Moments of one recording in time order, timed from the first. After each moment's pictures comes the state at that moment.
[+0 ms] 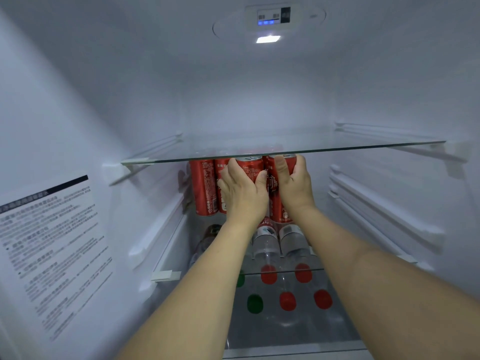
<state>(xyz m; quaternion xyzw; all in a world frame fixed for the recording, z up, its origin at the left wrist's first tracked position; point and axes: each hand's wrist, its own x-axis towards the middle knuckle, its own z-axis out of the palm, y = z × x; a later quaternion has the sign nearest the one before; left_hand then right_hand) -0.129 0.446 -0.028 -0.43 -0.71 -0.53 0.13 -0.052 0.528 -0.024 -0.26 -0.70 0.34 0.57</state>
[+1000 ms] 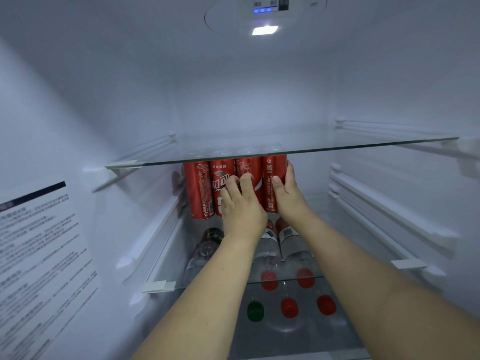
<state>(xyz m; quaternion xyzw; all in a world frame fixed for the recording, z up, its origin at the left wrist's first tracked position) -0.144 0.463 -0.067 -0.46 -0.74 -0.39 0.27 -0.071 0.555 -0.057 -0.22 -0.74 0.41 0.49</state>
